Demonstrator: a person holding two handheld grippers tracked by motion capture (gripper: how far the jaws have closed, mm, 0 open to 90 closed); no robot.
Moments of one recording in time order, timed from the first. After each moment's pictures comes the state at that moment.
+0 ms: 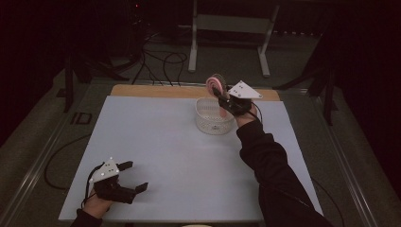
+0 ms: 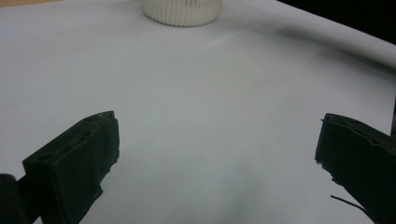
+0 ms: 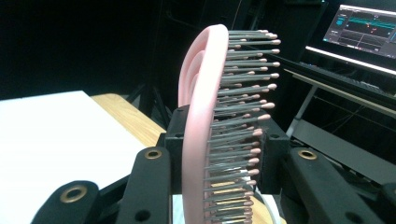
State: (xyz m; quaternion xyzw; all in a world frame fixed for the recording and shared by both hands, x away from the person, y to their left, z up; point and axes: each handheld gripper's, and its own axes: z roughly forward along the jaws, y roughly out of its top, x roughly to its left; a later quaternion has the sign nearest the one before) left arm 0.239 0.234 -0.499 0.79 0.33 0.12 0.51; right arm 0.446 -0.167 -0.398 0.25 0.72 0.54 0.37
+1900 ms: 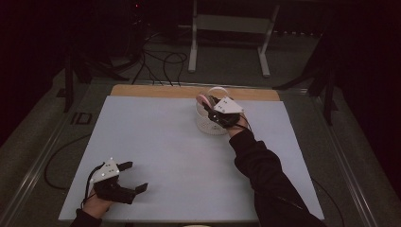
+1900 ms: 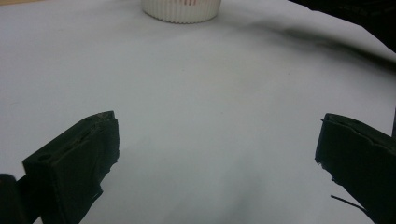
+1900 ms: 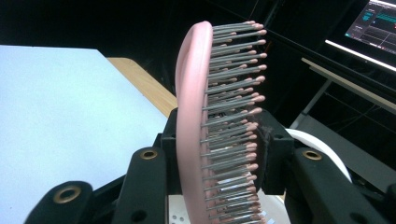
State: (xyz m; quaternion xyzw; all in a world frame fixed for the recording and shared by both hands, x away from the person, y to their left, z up) left arm 0.238 0.234 -0.499 0.79 0.33 0.12 0.50; right arm 0.435 -0.140 -0.443 0.21 0.75 0.50 0.38
